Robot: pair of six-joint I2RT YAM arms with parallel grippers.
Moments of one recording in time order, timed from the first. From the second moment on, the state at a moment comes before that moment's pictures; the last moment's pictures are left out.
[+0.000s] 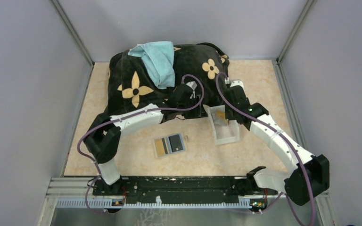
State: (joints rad) left arm -0.85 1.81 1.31 -0.16 0.10 -0.78; right arm 0.46 1.19 0.98 -0.65 0.32 0.27
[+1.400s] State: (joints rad) left arm -0.70 1.44 0.82 0.45 0.83 -0.72; right arm 0.49 1.00 1.05 -0.78 -0.56 0.47
